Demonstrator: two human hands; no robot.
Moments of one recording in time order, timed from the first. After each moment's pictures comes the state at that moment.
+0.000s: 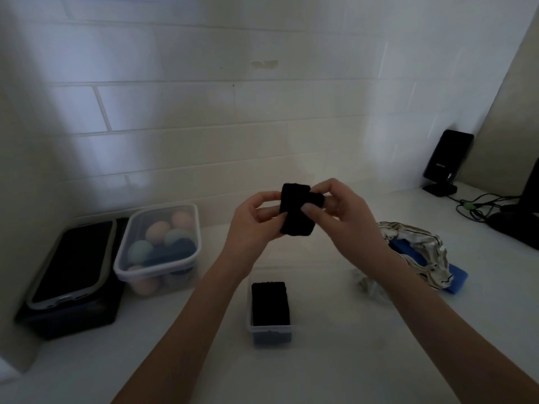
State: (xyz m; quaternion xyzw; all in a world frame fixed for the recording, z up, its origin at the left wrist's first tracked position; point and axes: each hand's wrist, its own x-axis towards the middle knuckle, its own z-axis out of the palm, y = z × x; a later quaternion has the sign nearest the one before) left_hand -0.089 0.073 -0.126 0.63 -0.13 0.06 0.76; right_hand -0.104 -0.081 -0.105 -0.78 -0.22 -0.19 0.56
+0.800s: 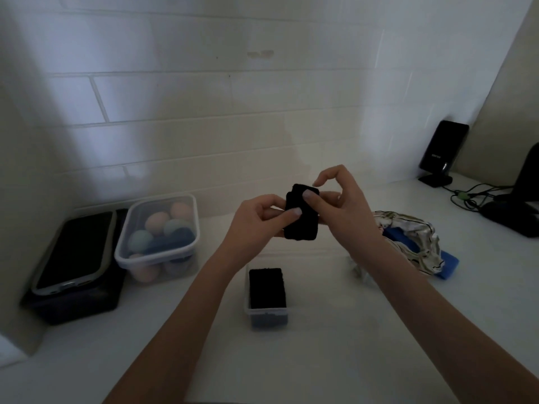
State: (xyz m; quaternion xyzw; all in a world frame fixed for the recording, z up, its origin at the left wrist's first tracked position) left_hand -0.106 0.073 -0.123 0.72 -0.17 0.04 0.67; right_hand -0.115 -0.081 -0.105 -0.74 -0.14 -0.14 0.65
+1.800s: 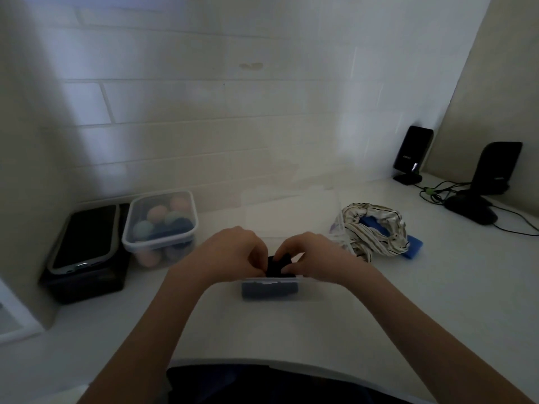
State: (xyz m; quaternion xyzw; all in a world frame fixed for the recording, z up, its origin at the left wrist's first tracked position) left_hand -0.154 0.107 -0.126 0.95 -0.28 -0.02 0.13; right_hand -0.158 -0.077 -0.140 -0.94 -0.17 0.07 0.28
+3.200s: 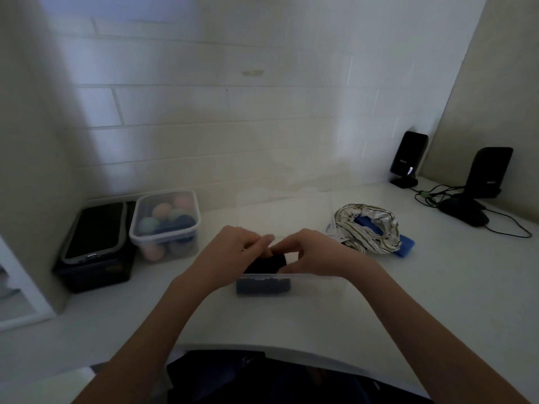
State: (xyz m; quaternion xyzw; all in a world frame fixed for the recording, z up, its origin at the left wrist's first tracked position) left_hand -0.175 0.103 -0.139 0.91 -0.23 0.12 0.32; right_hand -0.165 -0.083 -0.131 -0.93 -0.25 0.08 0.25
